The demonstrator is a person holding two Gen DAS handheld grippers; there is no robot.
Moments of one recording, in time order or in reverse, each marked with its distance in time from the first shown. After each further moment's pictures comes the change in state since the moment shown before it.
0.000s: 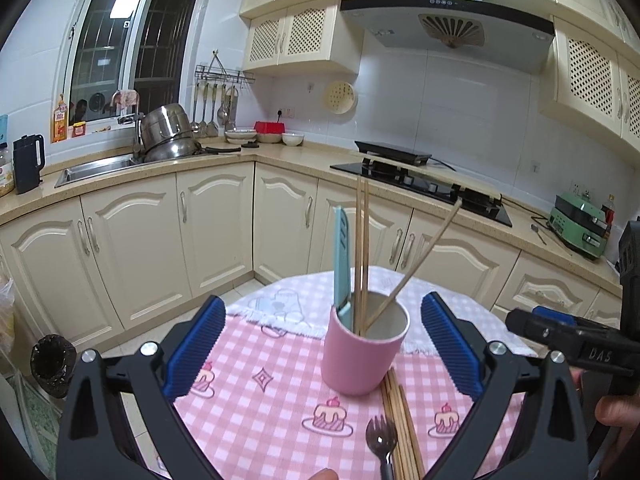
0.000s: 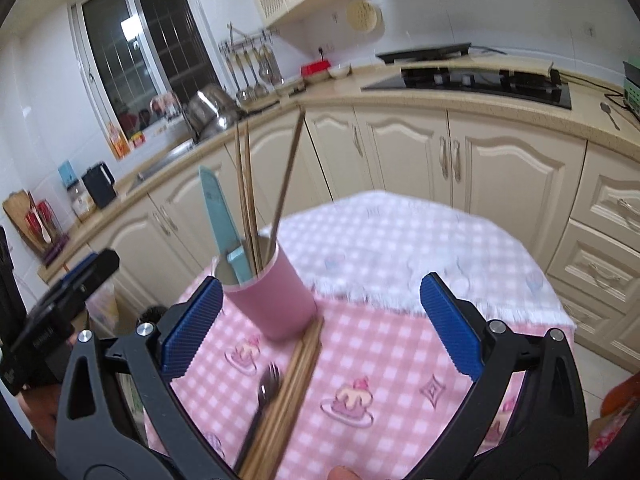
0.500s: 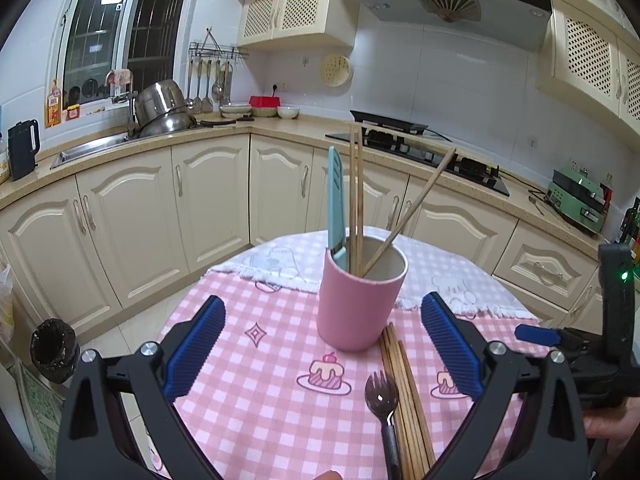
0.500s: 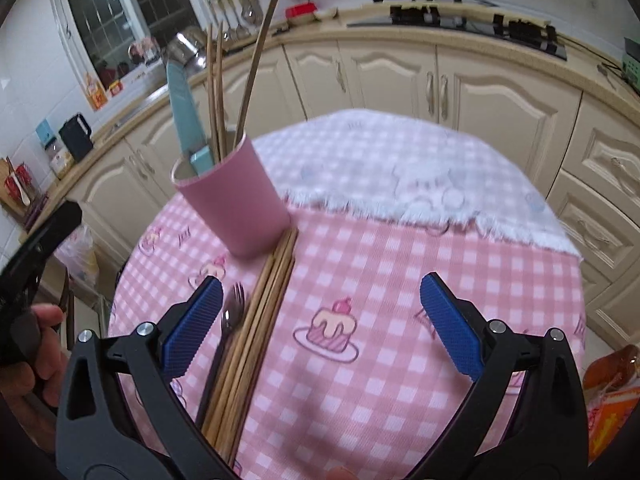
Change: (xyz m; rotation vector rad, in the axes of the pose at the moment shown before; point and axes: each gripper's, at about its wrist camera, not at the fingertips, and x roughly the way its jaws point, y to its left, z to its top) left arm 0.005 -0.005 -0.036 0.009 0.090 -0.010; right arm 0.034 -0.002 -0.056 -0.035 0.207 -0.070
